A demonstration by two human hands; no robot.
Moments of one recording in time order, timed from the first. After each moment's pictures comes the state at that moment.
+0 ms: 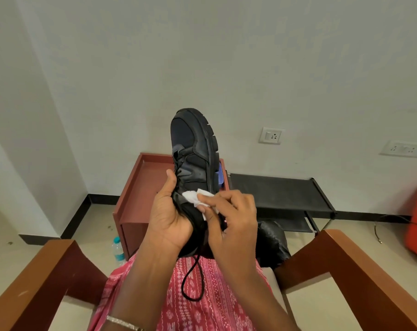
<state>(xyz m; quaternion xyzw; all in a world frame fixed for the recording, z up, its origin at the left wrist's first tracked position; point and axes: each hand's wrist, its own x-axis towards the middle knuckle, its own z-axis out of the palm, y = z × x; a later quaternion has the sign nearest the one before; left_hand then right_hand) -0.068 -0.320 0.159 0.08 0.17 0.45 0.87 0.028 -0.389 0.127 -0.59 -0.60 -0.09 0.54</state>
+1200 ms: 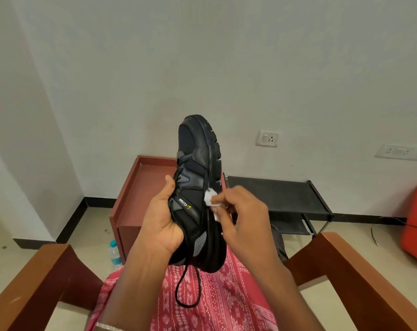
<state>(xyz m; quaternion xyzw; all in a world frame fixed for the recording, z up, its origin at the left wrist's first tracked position) -0.072 -0.320 0.158 0.11 0.20 0.45 0.86 0.063 -0.389 0.154 -0.60 -0.67 -0.02 0.45</state>
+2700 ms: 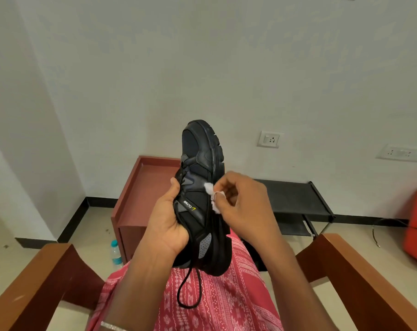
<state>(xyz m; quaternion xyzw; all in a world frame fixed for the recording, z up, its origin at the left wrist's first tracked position) -0.068 -0.323 0.161 0.11 0.22 0.46 0.86 0.065 -0.373 0.187 -0.64 -0.64 0.09 0.42</state>
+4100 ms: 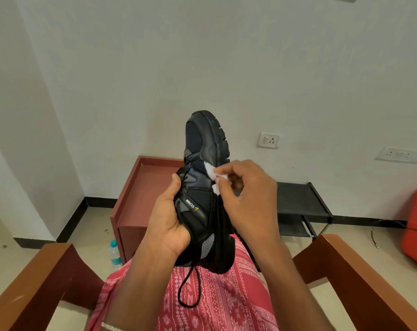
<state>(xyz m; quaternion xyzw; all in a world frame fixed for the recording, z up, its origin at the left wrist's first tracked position) -0.068 -0.326 0.163 0.12 0.18 0.45 0.87 0.054 -0.374 0.196 -0.60 -0.61 -0.02 0.52</state>
